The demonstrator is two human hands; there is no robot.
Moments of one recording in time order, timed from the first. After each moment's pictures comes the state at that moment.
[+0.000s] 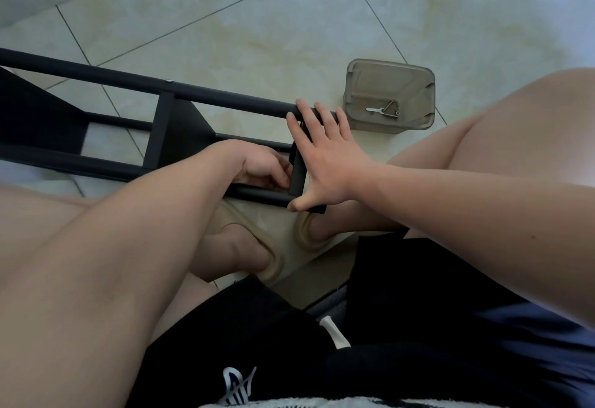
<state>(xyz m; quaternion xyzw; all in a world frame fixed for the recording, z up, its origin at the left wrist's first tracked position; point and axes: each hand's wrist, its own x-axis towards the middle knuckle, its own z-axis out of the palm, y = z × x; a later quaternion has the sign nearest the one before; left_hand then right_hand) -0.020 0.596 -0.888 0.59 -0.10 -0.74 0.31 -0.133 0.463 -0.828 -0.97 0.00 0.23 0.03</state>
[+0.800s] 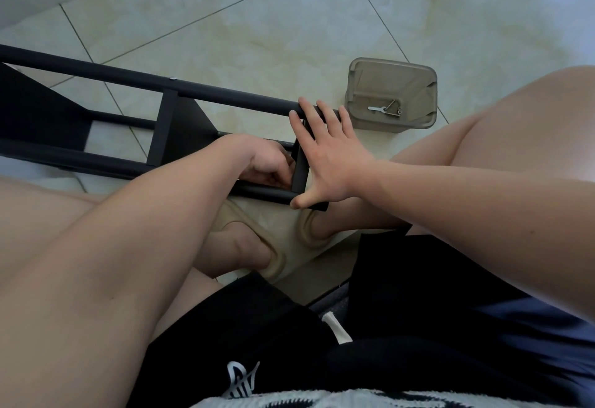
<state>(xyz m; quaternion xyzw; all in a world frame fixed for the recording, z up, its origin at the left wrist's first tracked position) -0.022 0.590 -0.880 0.63 -0.09 -0.71 0.29 -0.132 0.463 -0.828 -0.97 0.00 0.23 0.03</state>
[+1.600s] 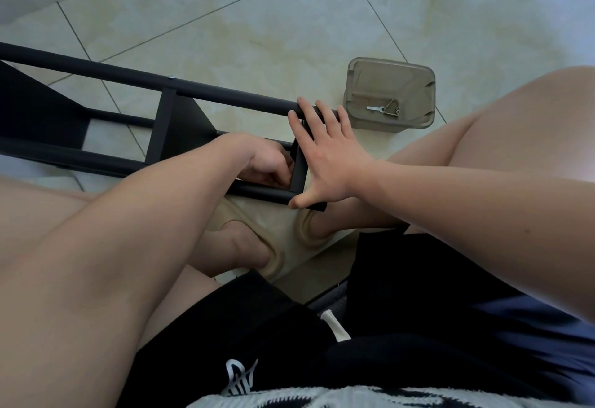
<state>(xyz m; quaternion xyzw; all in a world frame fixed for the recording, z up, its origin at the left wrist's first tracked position) -0.022 0.590 -0.879 0.63 -0.10 -0.72 0.28 -0.133 0.464 -0.827 -0.97 0.00 0.23 0.03</state>
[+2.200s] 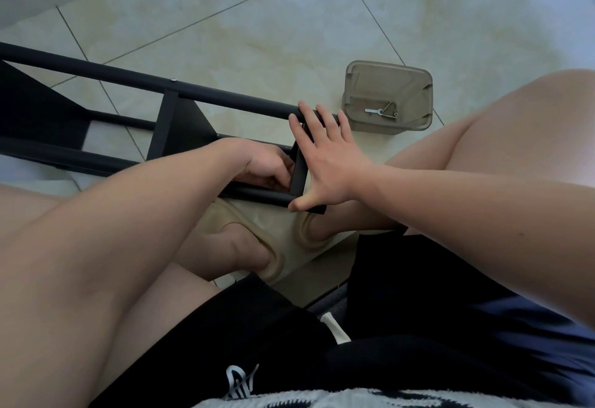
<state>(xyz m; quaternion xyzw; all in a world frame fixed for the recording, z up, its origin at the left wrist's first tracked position) -0.023 0.594 -0.874 0.62 -0.14 -0.72 0.29 -0.135 0.463 -0.830 -0.97 0.01 0.22 0.05</state>
